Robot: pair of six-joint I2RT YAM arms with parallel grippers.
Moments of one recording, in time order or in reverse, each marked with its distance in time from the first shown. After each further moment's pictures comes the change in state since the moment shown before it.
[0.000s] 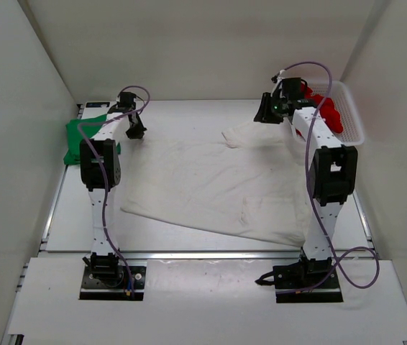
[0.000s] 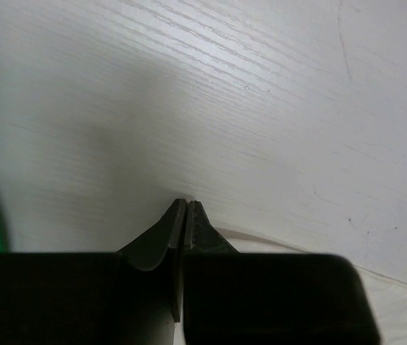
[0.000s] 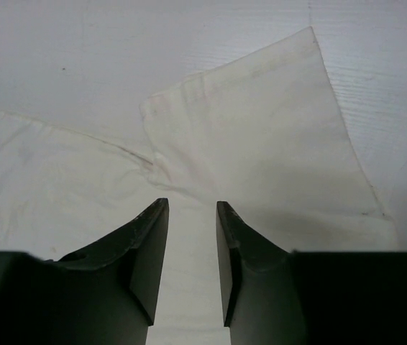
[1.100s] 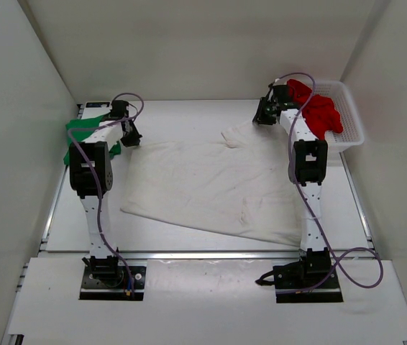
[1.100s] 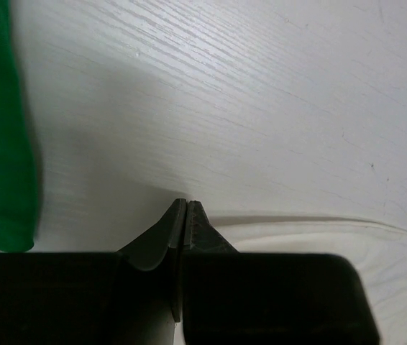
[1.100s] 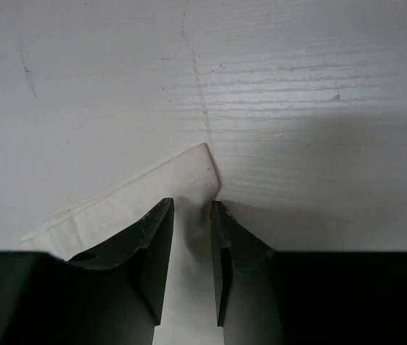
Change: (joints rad) left arm 0.032 -0.188 -0.322 0.159 0.063 -0.018; right arm -0.035 0.619 0.595 -0.011 0.081 0.060
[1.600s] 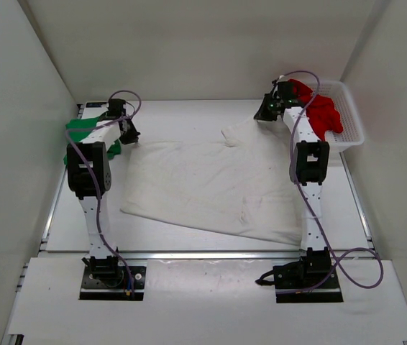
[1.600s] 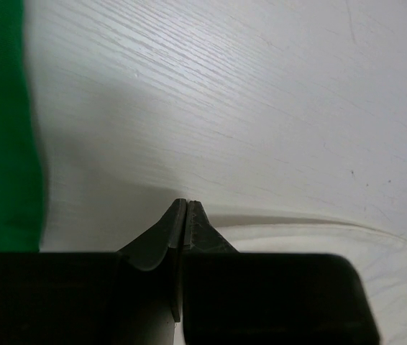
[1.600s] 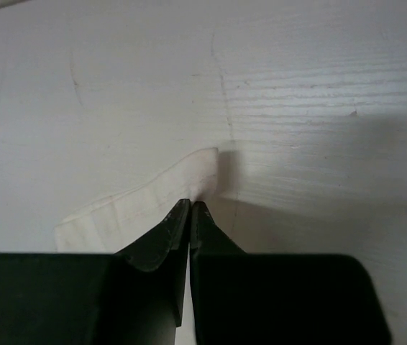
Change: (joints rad) left arm 0.013 -0.019 -0.006 0.032 0.019 -0.002; right arm -0.023 0.043 0.093 -0.039 -0.112 0.072
